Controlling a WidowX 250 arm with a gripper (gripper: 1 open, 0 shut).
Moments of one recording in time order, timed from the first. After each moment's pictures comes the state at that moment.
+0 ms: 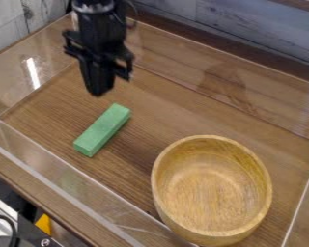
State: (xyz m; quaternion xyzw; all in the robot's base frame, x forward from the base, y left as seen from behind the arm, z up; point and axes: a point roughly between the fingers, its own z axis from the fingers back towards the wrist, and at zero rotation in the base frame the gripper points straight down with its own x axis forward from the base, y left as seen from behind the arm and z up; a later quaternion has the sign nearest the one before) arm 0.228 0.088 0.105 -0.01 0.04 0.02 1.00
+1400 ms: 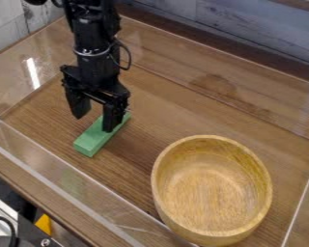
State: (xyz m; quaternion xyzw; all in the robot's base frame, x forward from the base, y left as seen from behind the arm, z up) arm 0.224 0.092 0.050 0.01 0.04 0.01 1.00
